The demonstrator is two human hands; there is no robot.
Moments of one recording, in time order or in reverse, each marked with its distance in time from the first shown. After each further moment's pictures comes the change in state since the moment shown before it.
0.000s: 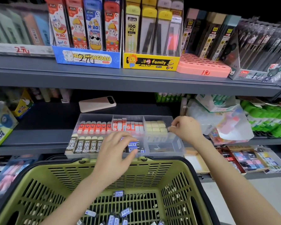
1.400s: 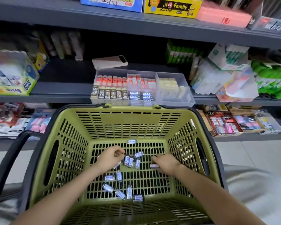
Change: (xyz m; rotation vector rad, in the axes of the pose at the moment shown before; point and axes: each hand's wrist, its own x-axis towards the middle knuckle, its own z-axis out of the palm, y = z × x) left_hand -0.163 -0.096 0.060 -0.322 -0.541 -0.536; right_hand -0.211 -0.012 0.177 -0.321 -0.724 -0.474
